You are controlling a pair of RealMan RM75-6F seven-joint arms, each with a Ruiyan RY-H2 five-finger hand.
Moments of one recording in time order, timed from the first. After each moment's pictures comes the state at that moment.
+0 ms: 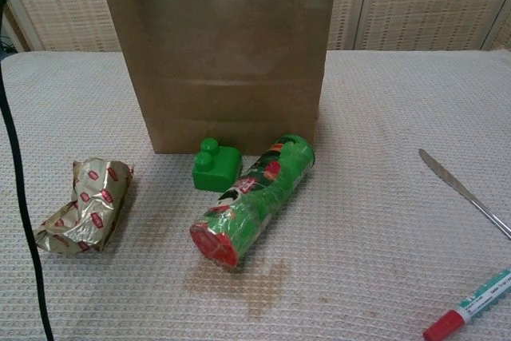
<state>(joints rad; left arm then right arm) -1.04 -1.43 -0.47 -1.63 0.83 1.06 0.54 0.10 -1.21 0.00 -1.65 -1.67 1.57 0.23</state>
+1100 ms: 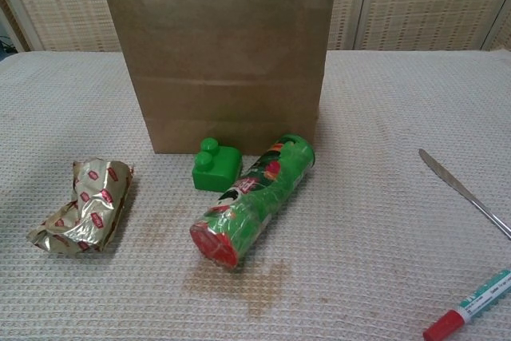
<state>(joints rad) -0.52 -1.03 -0.13 -1.89 1.26 1.37 0.24 0.09 -1.22 0.00 -1.64 -1.70 1.57 0.19</state>
